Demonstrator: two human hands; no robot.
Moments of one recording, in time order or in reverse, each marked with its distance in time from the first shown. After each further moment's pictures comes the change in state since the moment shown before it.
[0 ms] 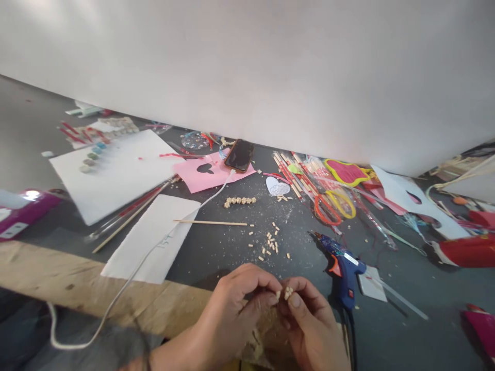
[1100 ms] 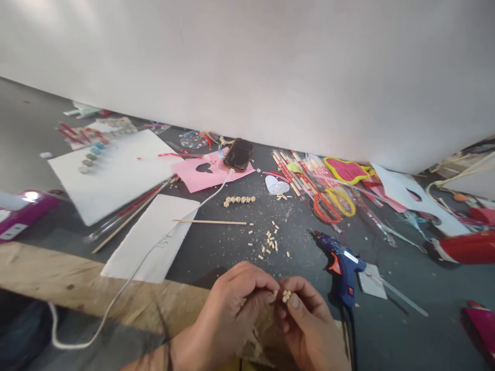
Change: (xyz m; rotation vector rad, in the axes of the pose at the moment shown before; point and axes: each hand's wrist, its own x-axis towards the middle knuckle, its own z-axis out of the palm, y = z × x) left_hand -0.001 0.001 -0.002 0.073 0.034 0.144; right_hand -0.002 -0.003 0.006 0.146 -0.049 0.073
